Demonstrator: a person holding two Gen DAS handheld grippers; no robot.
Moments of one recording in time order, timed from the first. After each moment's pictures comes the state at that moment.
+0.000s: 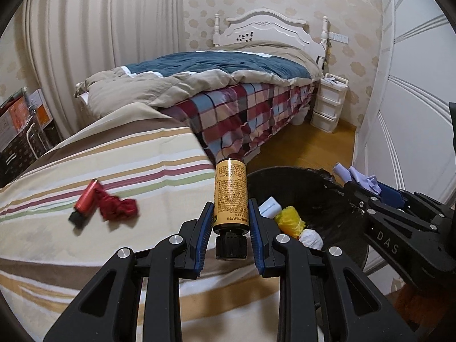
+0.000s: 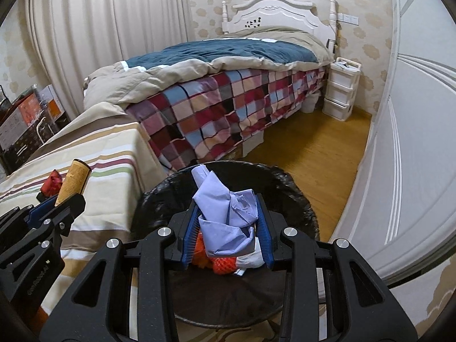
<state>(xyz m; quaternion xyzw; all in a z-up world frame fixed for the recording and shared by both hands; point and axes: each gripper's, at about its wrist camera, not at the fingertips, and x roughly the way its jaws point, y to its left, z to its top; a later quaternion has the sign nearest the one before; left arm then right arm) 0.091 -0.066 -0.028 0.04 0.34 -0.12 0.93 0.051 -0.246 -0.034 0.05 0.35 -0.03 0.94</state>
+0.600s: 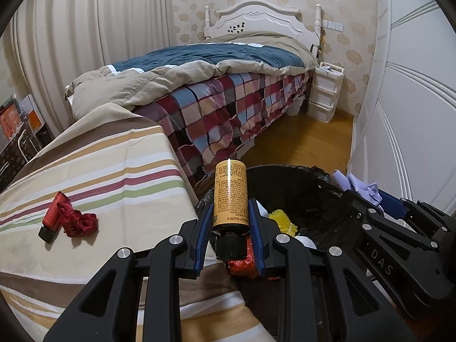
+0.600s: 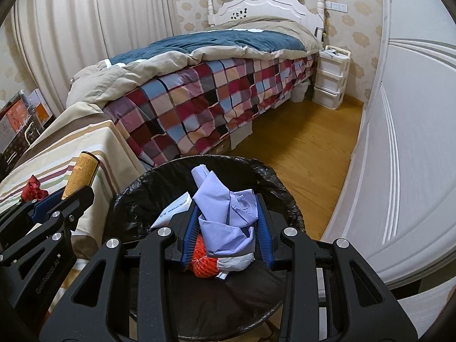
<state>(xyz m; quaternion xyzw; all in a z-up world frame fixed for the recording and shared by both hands) 0.113 -0.105 -0.045 0.06 0.36 -0.13 0.92 0.065 -0.271 -0.054 0.07 0.36 -0.05 0.93</state>
